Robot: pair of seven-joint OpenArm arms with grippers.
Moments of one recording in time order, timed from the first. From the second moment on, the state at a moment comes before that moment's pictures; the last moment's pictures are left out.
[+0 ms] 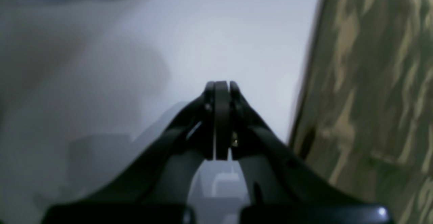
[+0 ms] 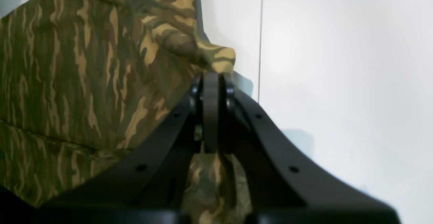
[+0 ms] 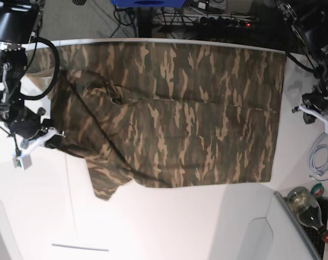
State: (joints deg) left arm -3.8 -22.9 -40.4 53.4 -5.6 -33.3 20.6; right arm -0.1 10.3 16.2 83.9 29.7 16.8 -52.2
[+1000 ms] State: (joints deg) left arm -16.2 -20.1 -30.9 33.6 -6.5 -34.4 17.0; right arm -0.1 10.3 16.2 83.9 30.0 16.8 -52.2
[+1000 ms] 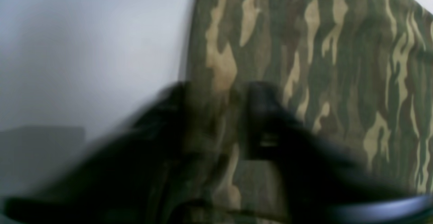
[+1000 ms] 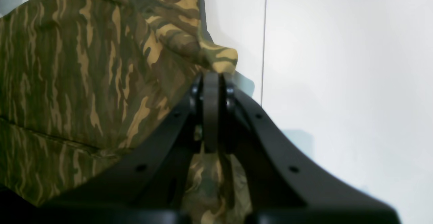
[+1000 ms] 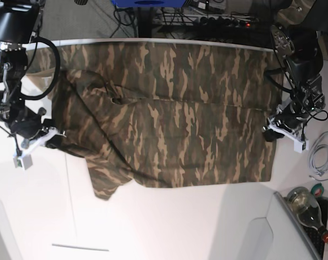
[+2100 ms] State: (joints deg) left arm 4.9 -14.4 -28.2 81.7 -5.7 -34.8 46.9; right arm -0.1 10.1 16.2 83.9 30.0 16.9 -52.0
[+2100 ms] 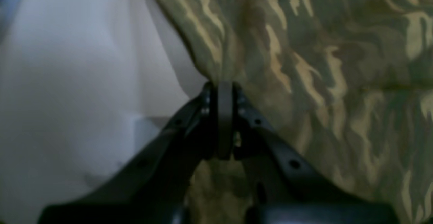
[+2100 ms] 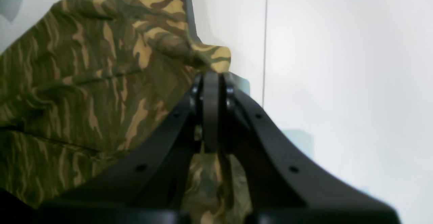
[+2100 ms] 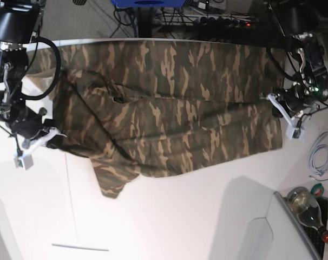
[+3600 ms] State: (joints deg) left arm -9.4 -20.4 -40.5 56.9 -5.3 -34.8 40.4; right arm -0.1 10.1 16.2 83.8 30.2 16.8 -52.0
